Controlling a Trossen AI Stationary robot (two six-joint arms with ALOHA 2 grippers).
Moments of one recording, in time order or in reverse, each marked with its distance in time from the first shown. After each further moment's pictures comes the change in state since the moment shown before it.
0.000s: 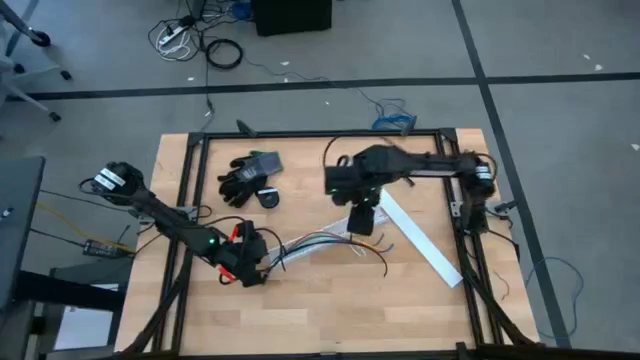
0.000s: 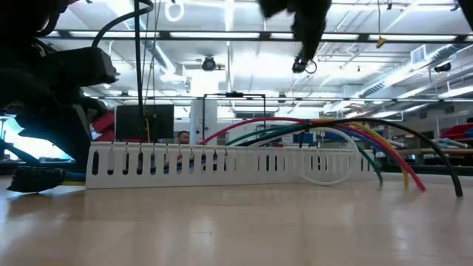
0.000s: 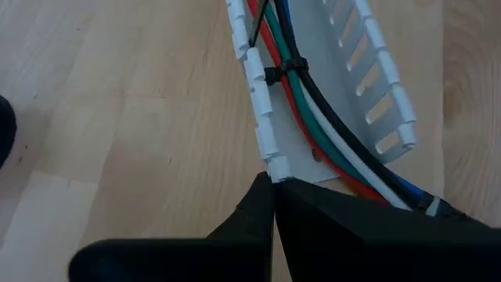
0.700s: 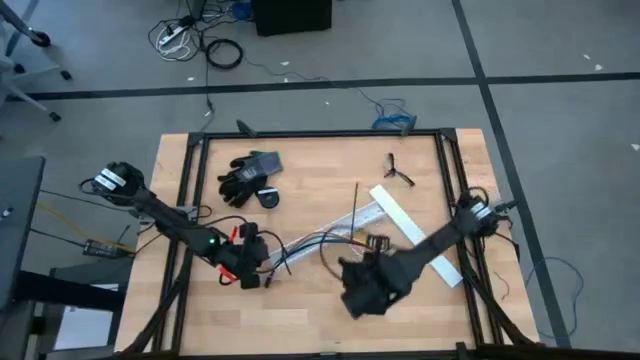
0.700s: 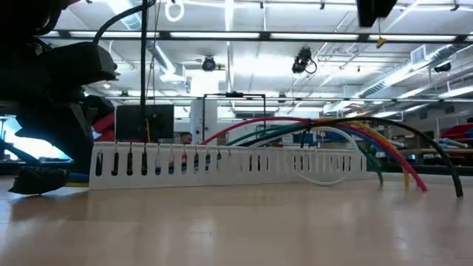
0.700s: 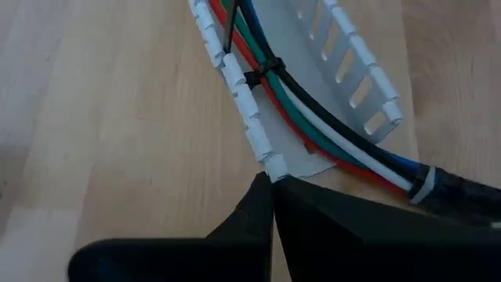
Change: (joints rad) left arm 0.000 0.002 -0.001 0.061 0.036 0.134; right arm 0.536 0.218 -0.001 0.053 0.407 0.374
